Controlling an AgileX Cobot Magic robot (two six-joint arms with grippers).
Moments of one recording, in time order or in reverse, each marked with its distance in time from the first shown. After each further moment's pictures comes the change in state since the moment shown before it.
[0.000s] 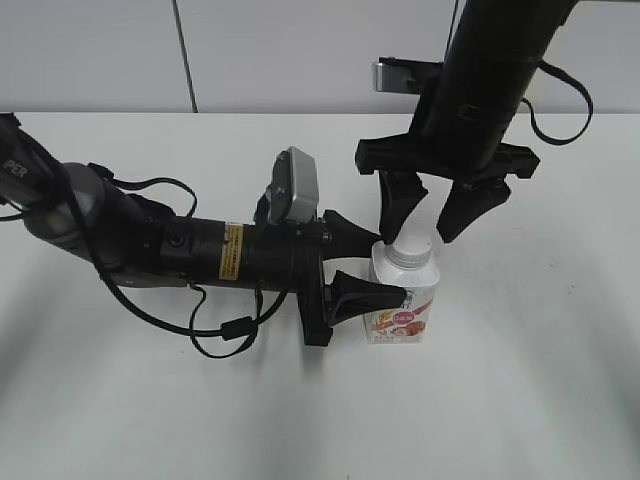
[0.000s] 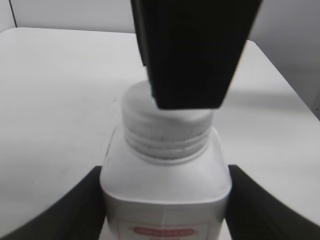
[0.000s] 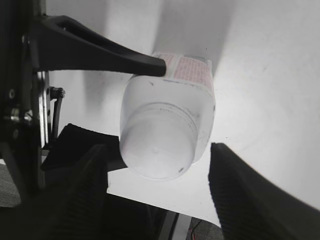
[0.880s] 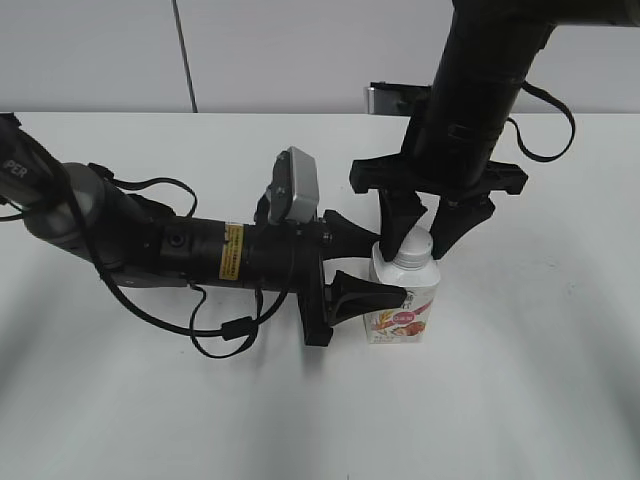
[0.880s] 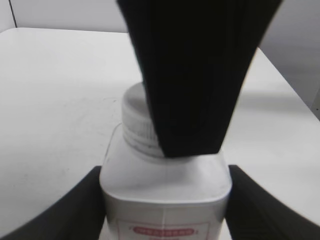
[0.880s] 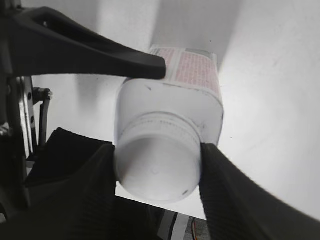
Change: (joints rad) left arm 0.000 0.000 0.000 0.000 0.000 0.000; right arm 0.000 0.051 0.000 0.014 -0.004 -0.014
